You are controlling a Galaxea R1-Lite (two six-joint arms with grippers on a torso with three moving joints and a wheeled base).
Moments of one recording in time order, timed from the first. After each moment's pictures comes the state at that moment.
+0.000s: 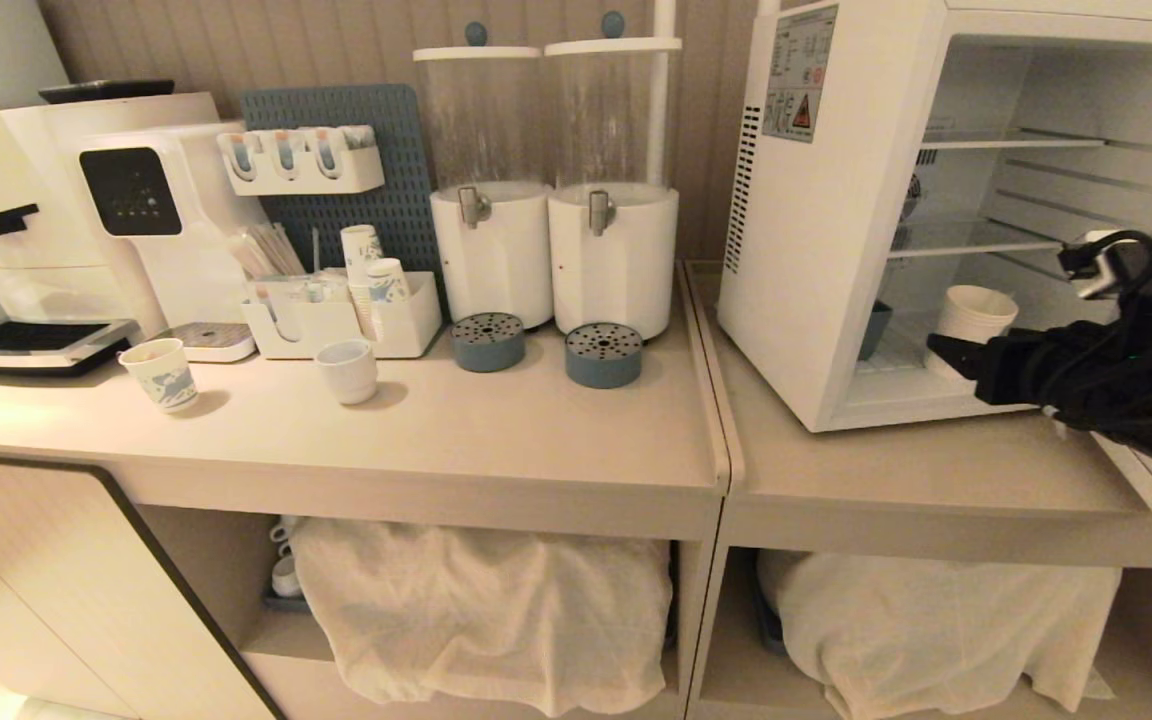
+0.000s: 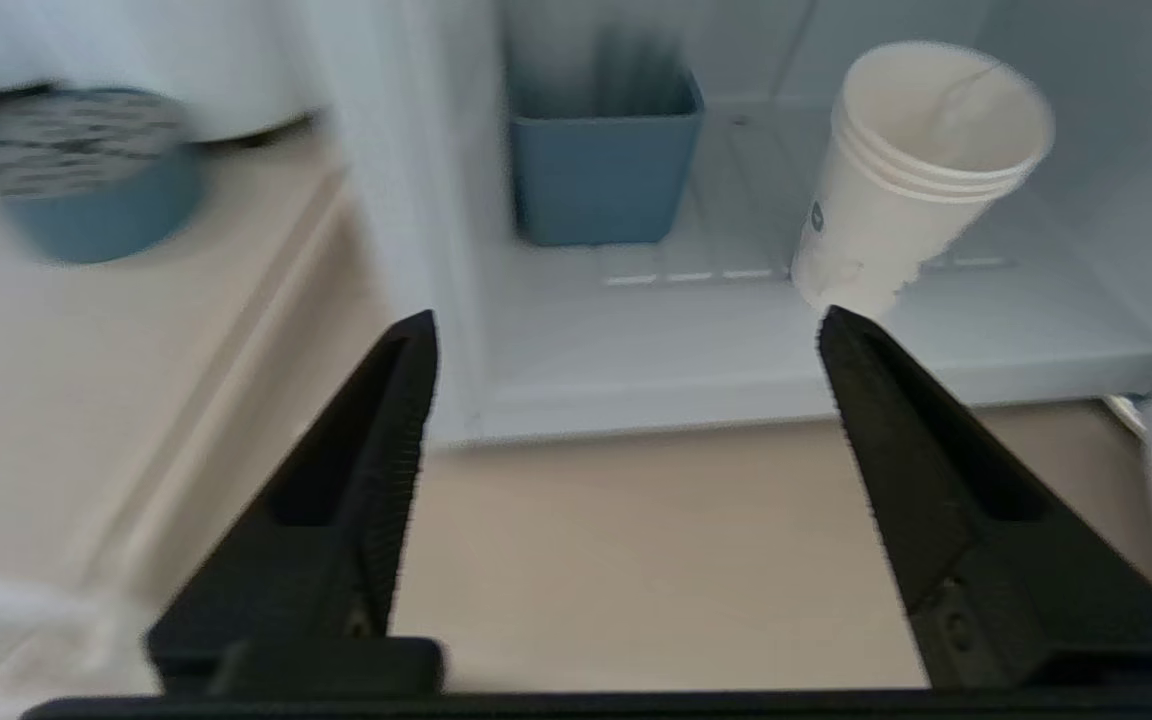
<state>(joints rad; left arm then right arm) 0.01 0.00 0.00 -0.04 -0.01 0.00 0.02 1.66 -0.74 -0.74 -0.02 -0.06</state>
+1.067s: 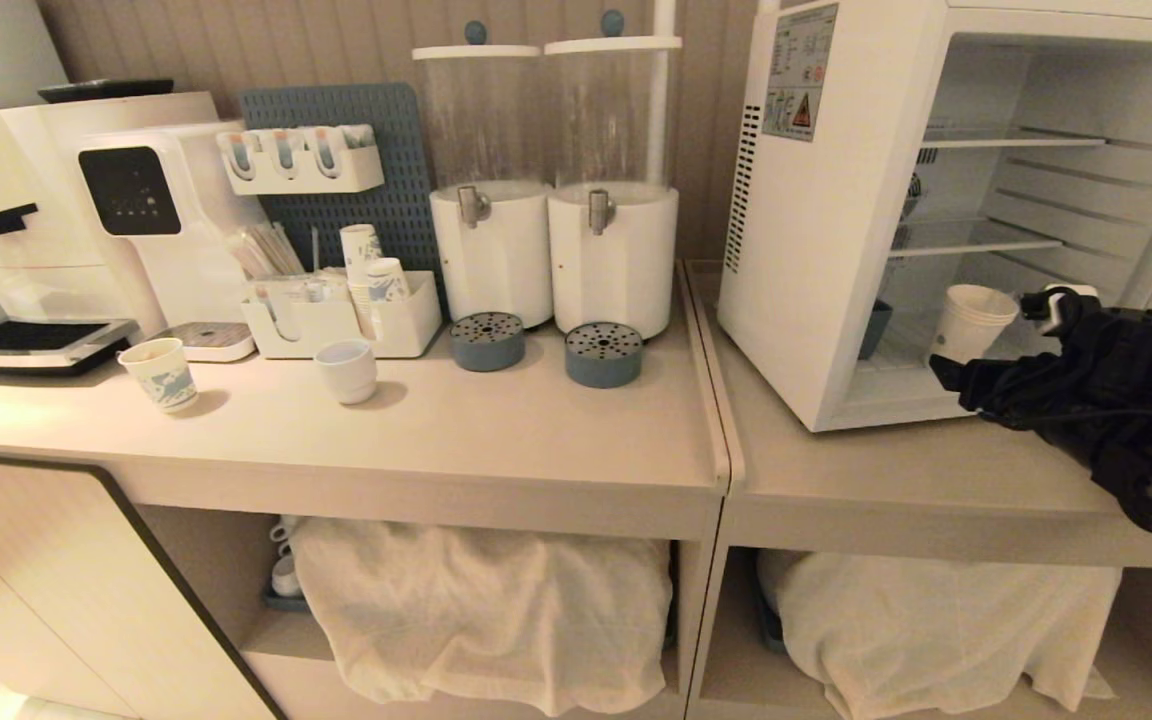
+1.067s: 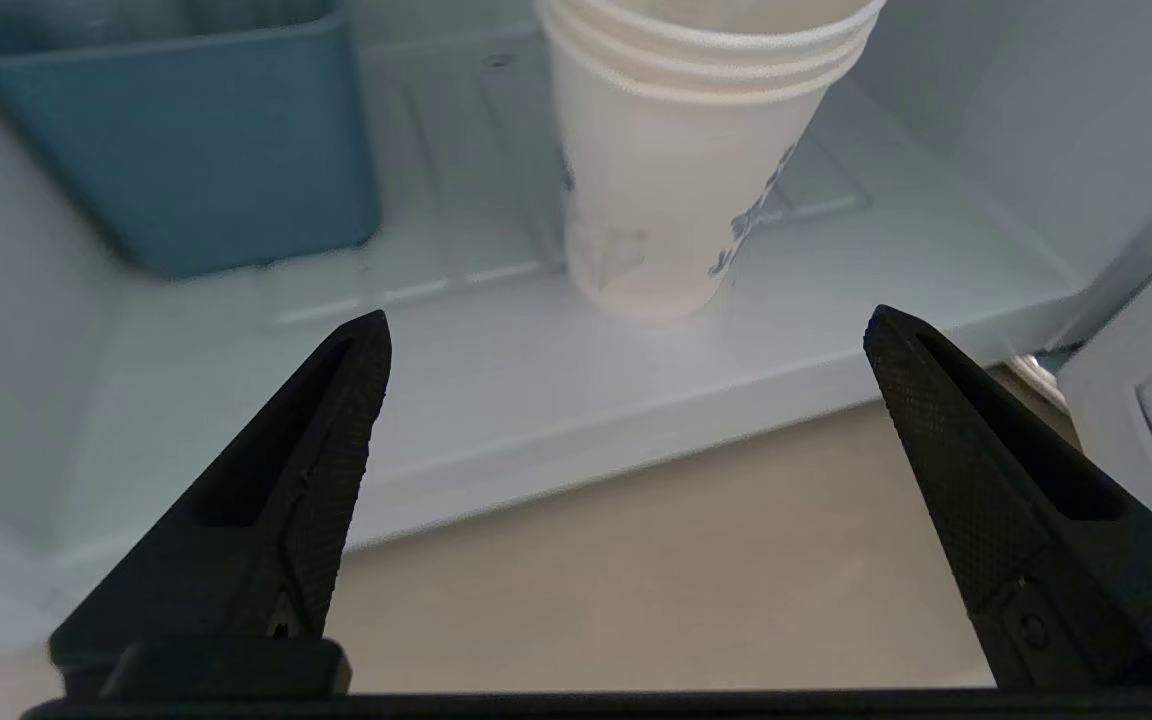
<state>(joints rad) 0.01 0.00 0.00 -0.04 0.00 0.00 -0.13 2.01 -0.85 -0.98 -0.07 -0.06</state>
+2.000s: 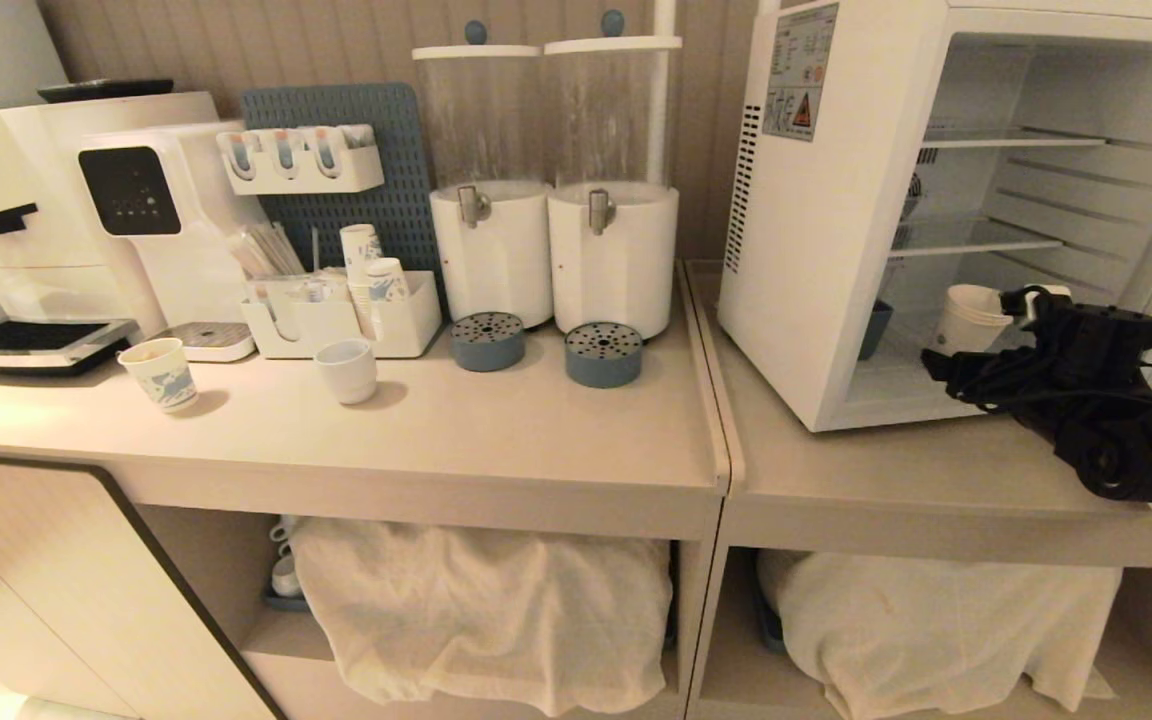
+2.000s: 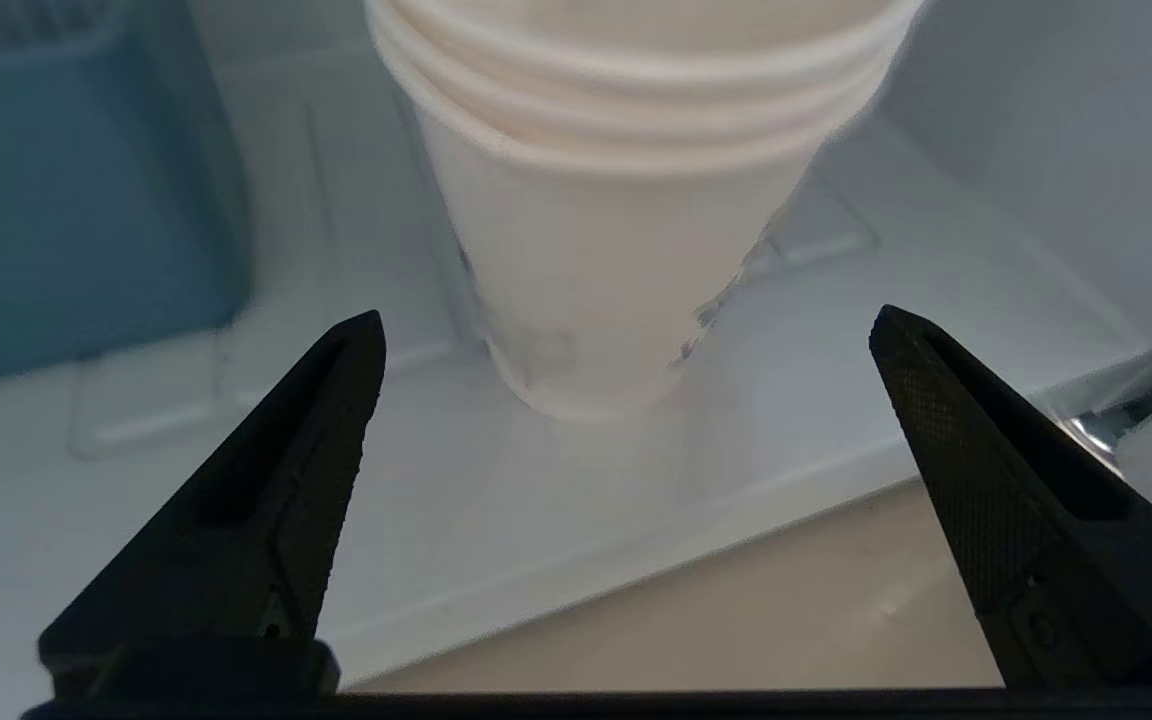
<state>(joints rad) 0.01 0.00 0.00 -0.05 0.00 0.00 -0.17 2.17 -1.07 -0.91 -0.06 -0.05</state>
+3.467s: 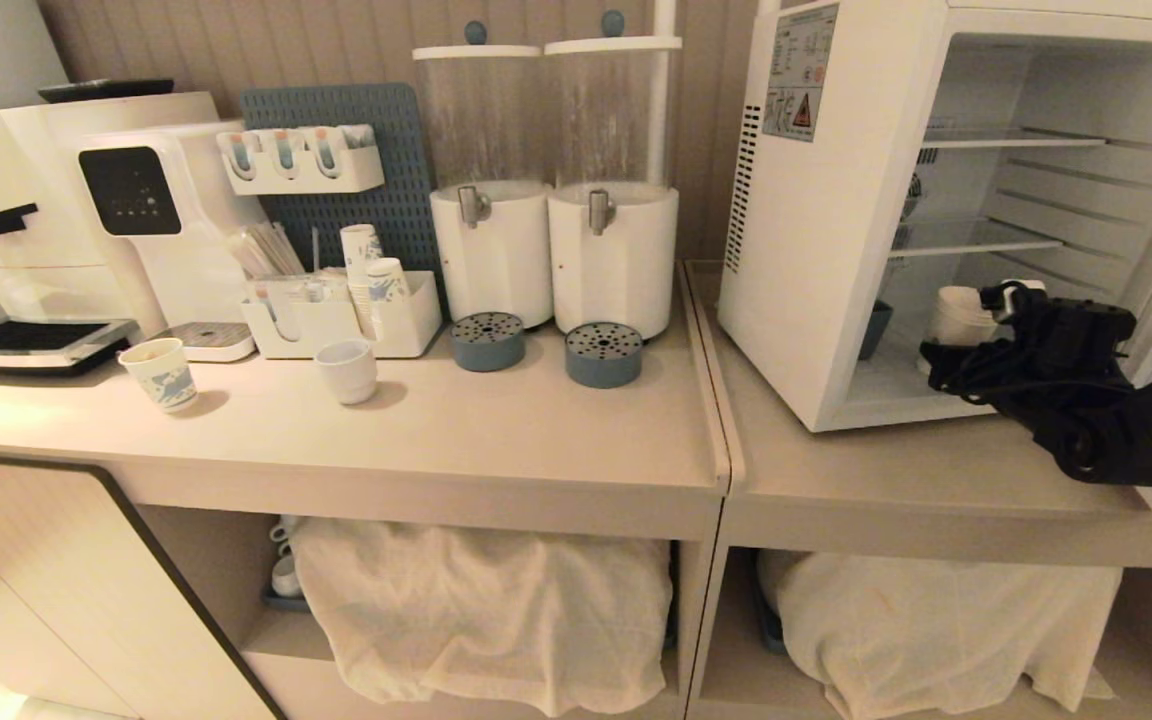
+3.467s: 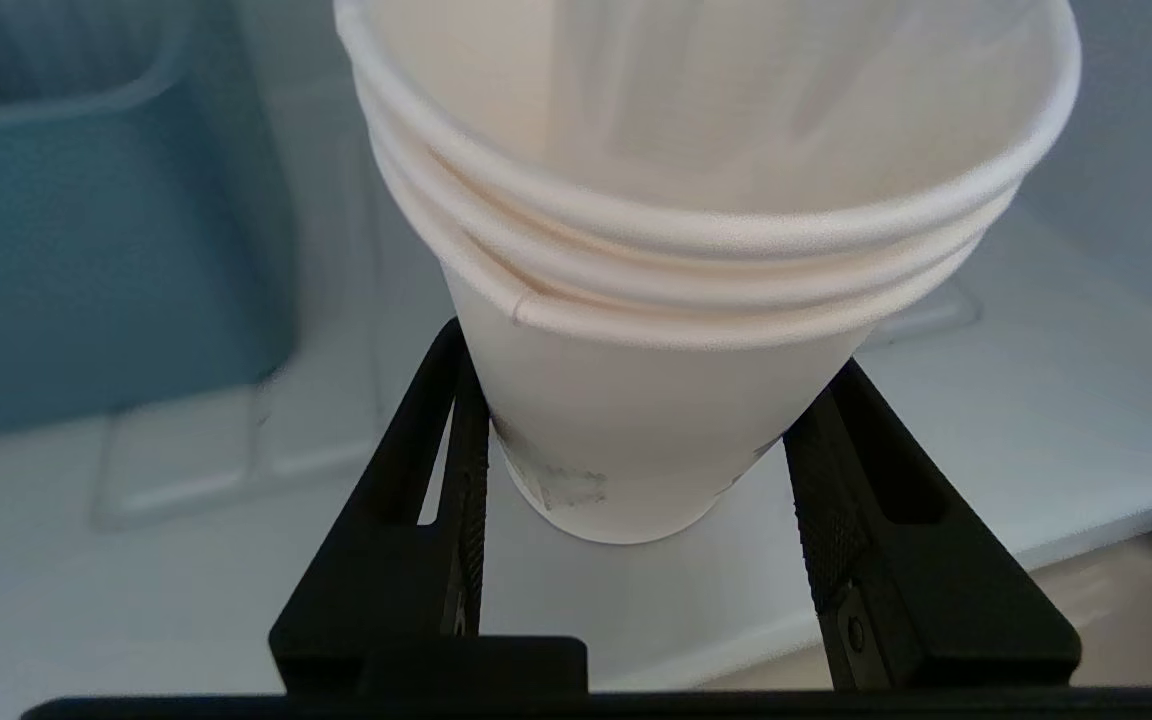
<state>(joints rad) 0.01 0.00 0.00 -0.04 -0.01 0.00 -0.16 2.23 -1.17 -0.85 0.01 -0.05</state>
